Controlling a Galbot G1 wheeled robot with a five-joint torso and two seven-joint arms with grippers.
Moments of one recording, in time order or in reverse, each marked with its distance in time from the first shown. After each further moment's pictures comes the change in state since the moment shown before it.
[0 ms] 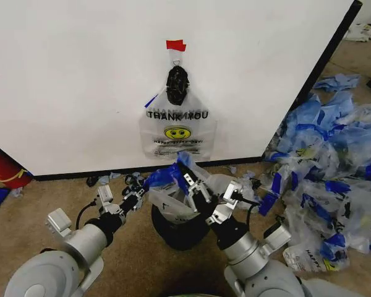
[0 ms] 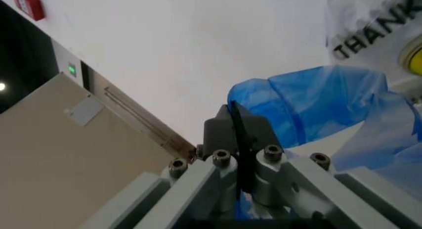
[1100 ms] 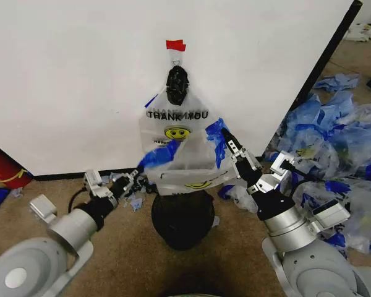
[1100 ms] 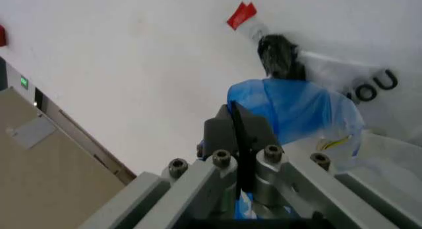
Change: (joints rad) left arm -0.005 0.017 -0.044 0.000 -0.231 -0.055 0.030; right arm -0.123 -0.209 0.342 0.118 0.092 0.003 0.082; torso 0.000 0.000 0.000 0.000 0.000
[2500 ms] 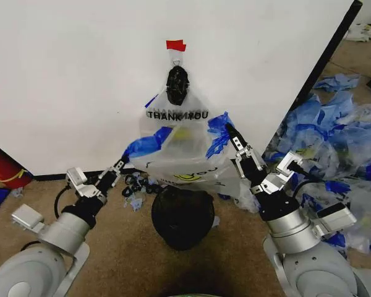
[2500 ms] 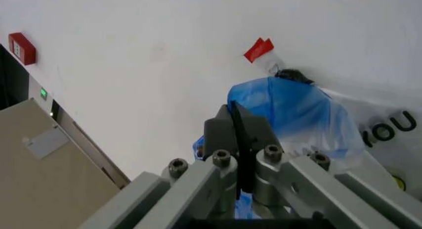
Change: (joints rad) left arm 0.048 -0.137 -0.171 0.000 0.234 0.015 0.141; right arm -0.016 0.010 0.069 0.000 -0.016 0.030 -0.044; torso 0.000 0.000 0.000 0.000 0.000
